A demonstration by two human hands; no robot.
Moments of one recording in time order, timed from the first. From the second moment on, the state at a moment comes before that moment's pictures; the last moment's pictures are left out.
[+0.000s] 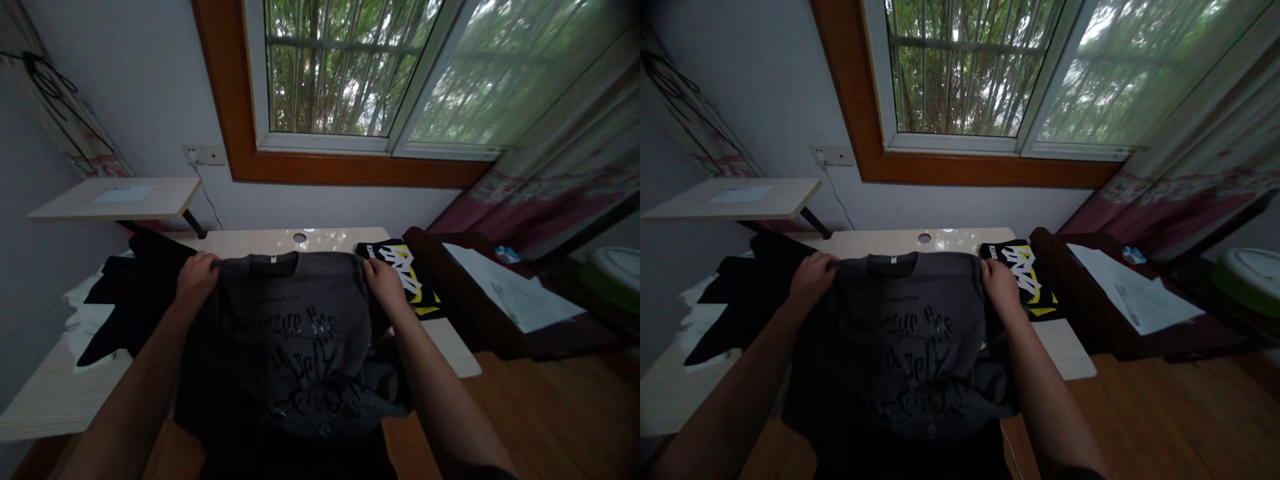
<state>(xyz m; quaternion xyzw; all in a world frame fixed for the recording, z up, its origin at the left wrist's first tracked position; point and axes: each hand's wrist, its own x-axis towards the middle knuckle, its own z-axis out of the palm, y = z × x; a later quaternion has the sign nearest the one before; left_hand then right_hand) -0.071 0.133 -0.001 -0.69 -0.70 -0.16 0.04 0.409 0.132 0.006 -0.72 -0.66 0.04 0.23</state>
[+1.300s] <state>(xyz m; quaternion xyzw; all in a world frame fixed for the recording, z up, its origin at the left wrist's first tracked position) -0.072 0.201 -0.038 -0.69 -0.72 -0.06 -0.03 0.301 0.196 -0.030 -0.63 -0.76 0.06 0.14</state>
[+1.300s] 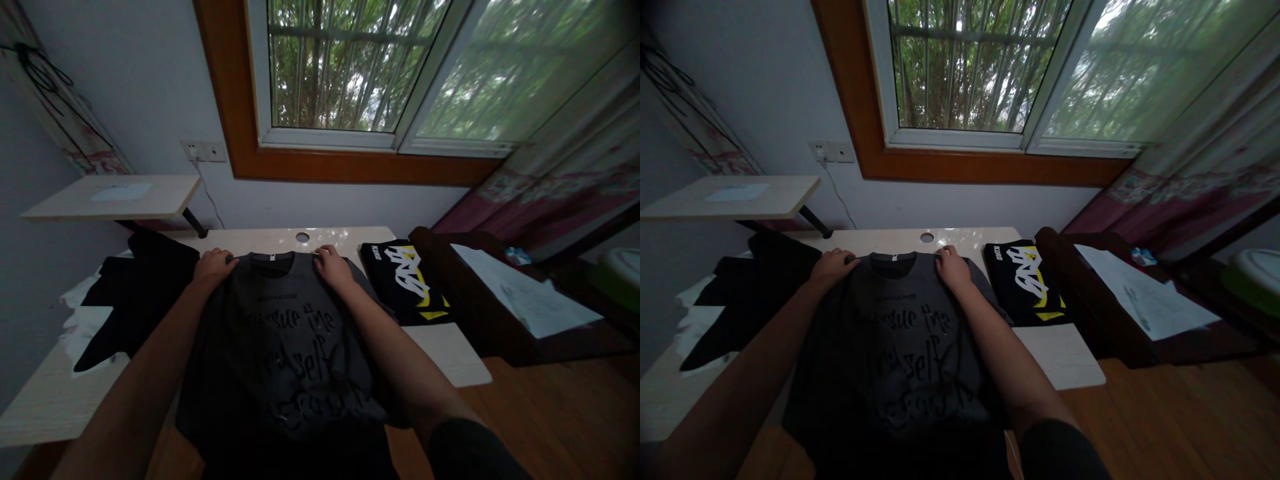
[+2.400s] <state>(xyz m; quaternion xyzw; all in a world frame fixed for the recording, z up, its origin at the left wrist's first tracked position) 0.041 0.178 -0.082 -0.75 -0.64 -0.16 0.03 0.237 0.195 -0.068 -0.50 -0.85 0.03 0.16</state>
